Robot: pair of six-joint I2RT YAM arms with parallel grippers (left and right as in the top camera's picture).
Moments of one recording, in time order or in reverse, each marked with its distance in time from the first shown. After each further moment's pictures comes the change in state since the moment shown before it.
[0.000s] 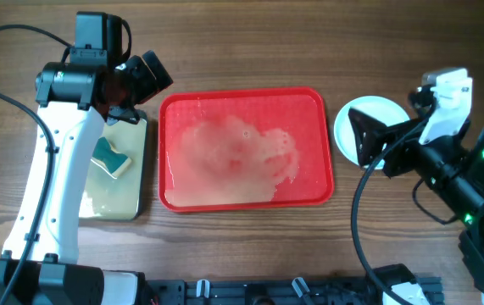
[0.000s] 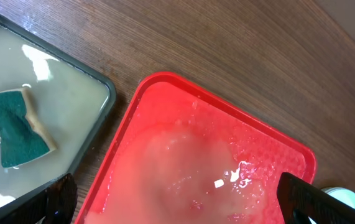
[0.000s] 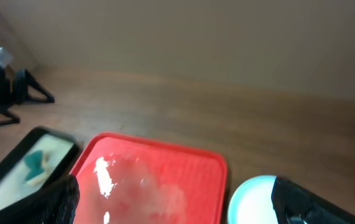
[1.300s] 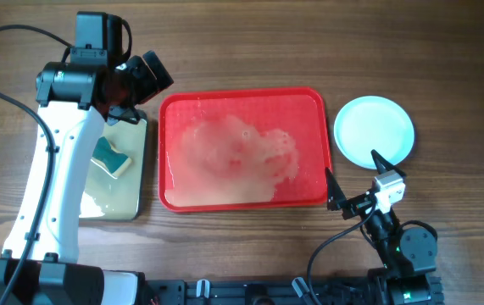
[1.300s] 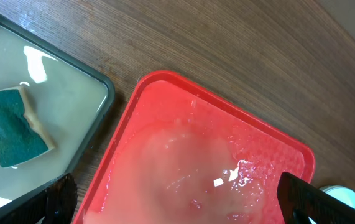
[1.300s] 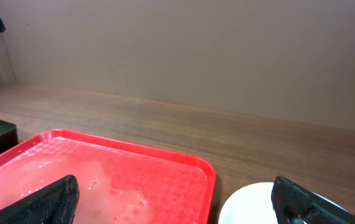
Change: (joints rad) left arm 0.000 0.002 0.000 0.000 0.007 0.000; right arm -0.074 -0.885 -1.398 0.920 -0.061 -0.059
